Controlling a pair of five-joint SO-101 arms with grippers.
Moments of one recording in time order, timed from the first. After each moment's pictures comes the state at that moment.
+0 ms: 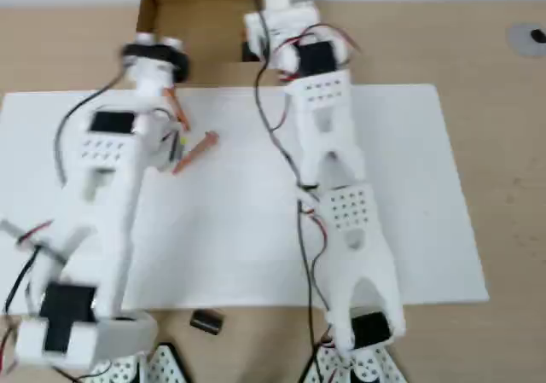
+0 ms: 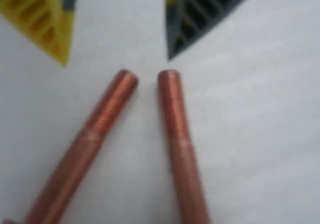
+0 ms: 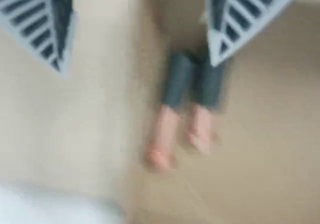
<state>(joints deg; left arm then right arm) 1.8 -4.2 17.0 64.7 -23.6 -16.4 61.3 -92.1 75.0 -7.4</state>
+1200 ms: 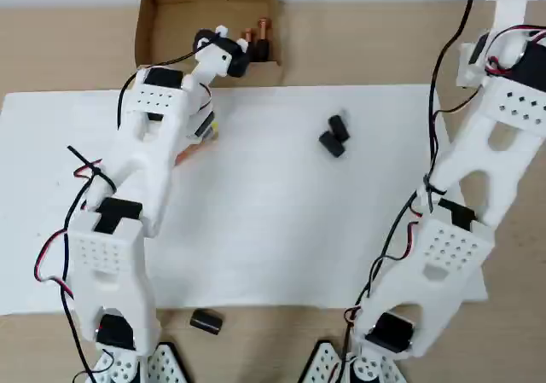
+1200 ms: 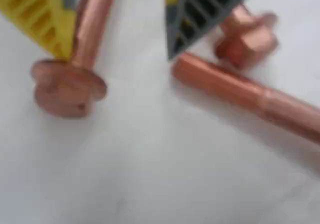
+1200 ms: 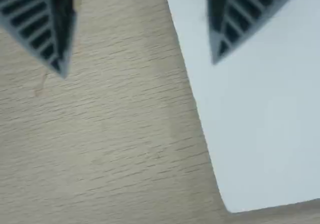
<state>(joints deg) 6.2 31.6 -18.1 66.9 -38.5 20.7 35.1 -76.4 101.7 7.2</state>
